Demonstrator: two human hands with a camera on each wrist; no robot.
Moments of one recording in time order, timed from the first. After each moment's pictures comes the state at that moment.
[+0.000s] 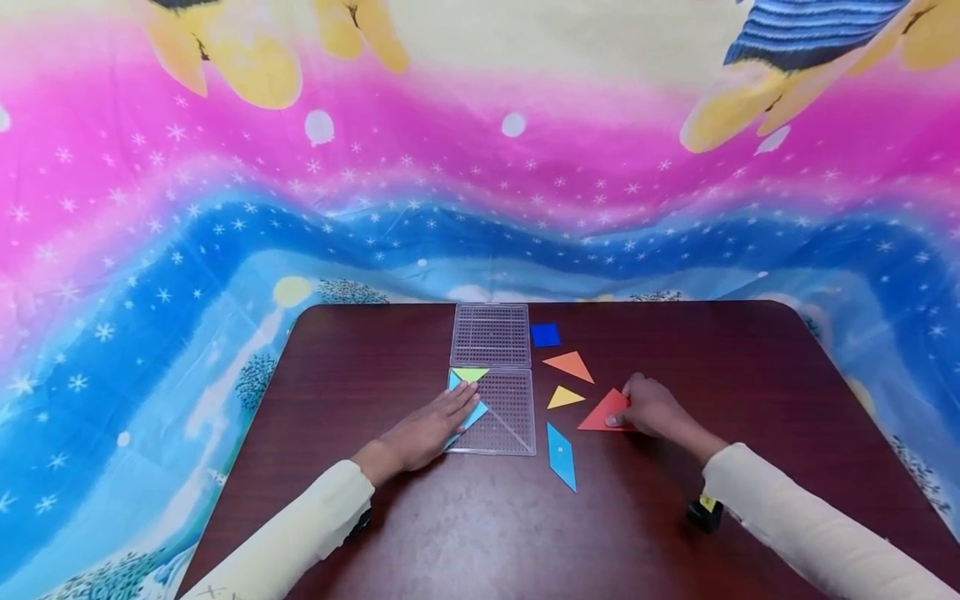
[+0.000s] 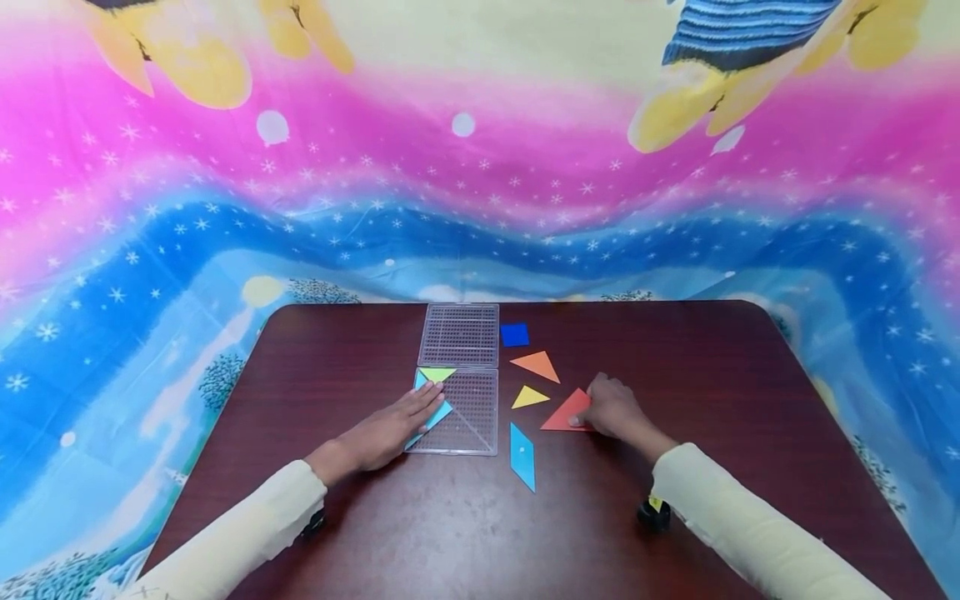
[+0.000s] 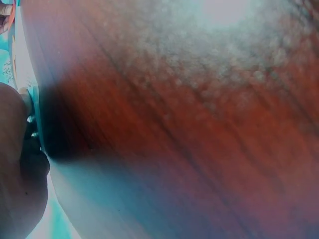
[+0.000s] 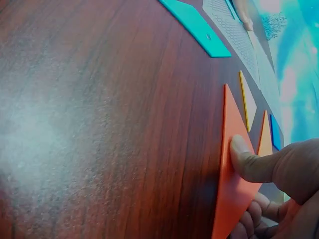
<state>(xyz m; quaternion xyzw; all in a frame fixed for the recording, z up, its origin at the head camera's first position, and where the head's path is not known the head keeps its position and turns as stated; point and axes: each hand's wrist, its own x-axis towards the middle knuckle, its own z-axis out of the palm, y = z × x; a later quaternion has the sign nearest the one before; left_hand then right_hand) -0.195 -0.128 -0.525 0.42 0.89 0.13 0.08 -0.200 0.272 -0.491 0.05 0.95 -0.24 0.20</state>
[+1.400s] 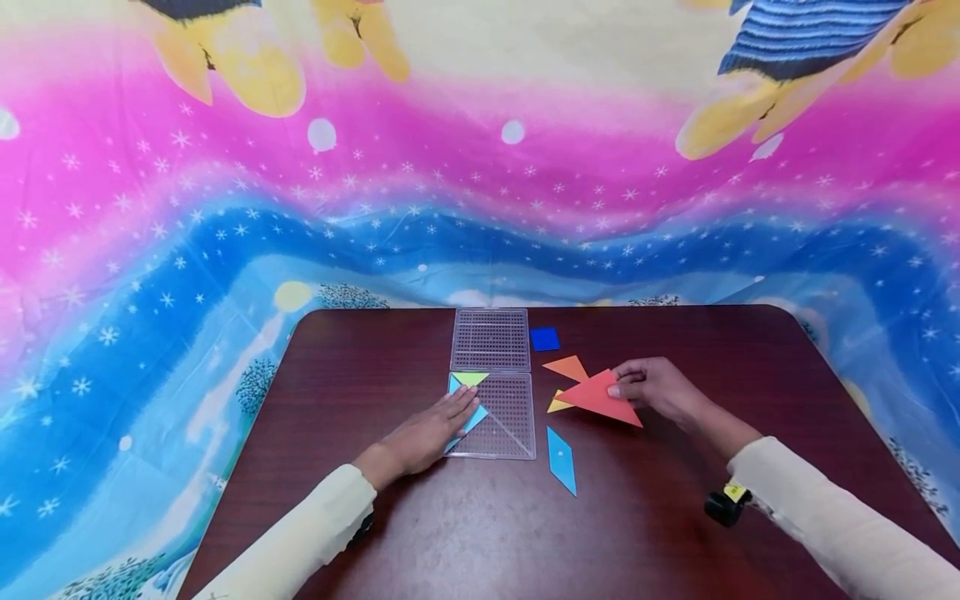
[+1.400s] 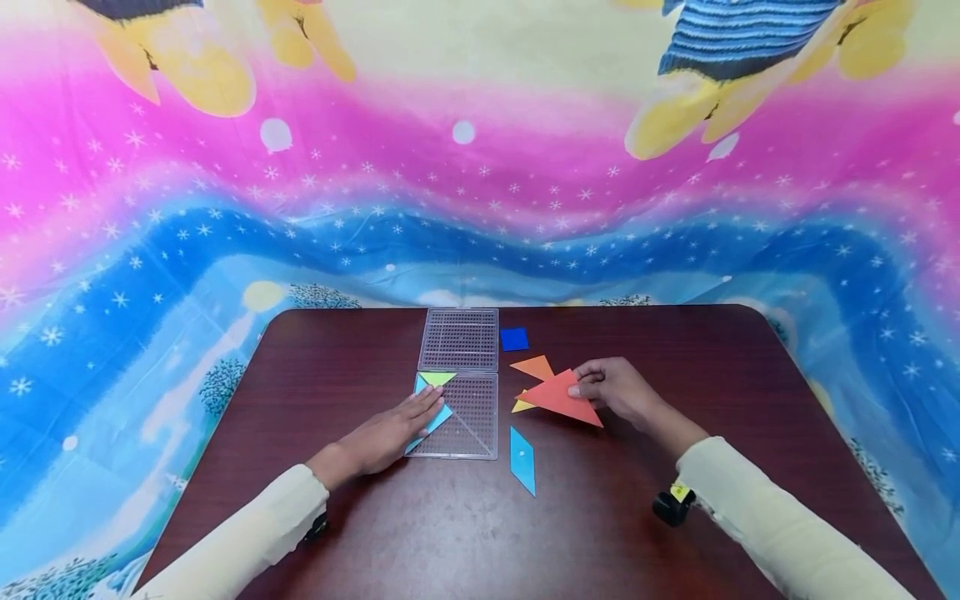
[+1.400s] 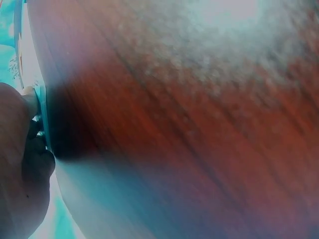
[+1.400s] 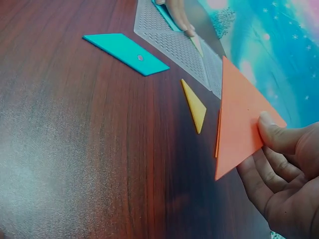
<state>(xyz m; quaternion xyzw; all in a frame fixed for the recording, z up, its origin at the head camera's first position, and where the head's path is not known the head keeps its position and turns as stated) -0.193 -0.127 -0.520 0.42 0.90 0.12 0.08 -0.209 0.288 -0.459 0.00 0.87 -0.46 0.19</state>
